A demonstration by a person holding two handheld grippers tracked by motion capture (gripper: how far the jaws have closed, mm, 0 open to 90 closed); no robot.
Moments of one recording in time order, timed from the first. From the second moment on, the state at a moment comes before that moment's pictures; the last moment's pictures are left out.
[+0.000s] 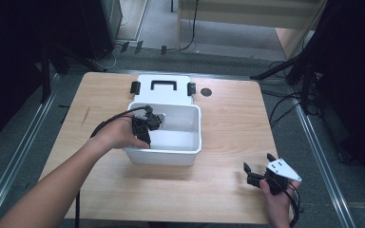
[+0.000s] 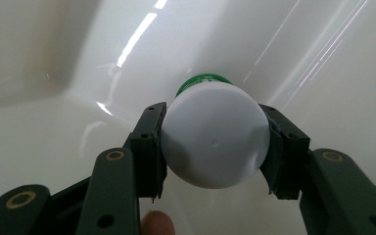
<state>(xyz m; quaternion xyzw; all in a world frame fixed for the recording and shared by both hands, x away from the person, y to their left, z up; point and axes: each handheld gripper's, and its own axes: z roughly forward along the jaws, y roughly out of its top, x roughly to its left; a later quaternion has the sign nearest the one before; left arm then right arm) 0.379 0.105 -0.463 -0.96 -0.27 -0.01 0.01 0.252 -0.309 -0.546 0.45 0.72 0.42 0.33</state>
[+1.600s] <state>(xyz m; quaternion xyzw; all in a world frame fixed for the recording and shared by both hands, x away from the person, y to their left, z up) 0.360 0.138 -0.376 -0.95 -0.30 -0.05 -0.05 0.252 -0.309 -0.546 0.45 0.72 0.41 0.33</state>
